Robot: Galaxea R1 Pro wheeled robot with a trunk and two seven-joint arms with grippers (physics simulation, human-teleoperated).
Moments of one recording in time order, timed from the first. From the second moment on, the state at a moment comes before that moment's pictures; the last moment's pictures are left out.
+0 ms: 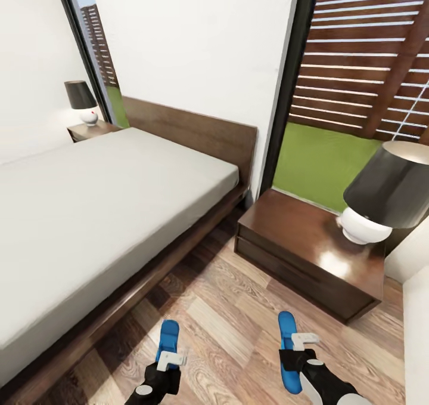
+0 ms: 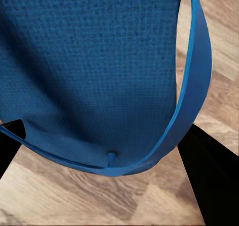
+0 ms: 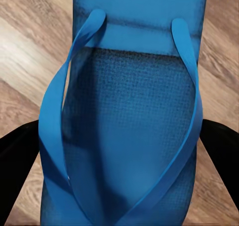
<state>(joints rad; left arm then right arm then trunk) -0.41 -0.12 -0.09 -0.36 -0.09 -0.01 0.05 -0.55 -0.03 0.02 -0.23 0.00 0.02 -0.05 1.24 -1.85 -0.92</state>
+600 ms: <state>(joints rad) -0.41 -0.10 0.00 -0.17 -0.03 -0.09 0.06 -0.55 -0.03 0.02 -0.19 0.00 -0.05 -0.05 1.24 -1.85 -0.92</state>
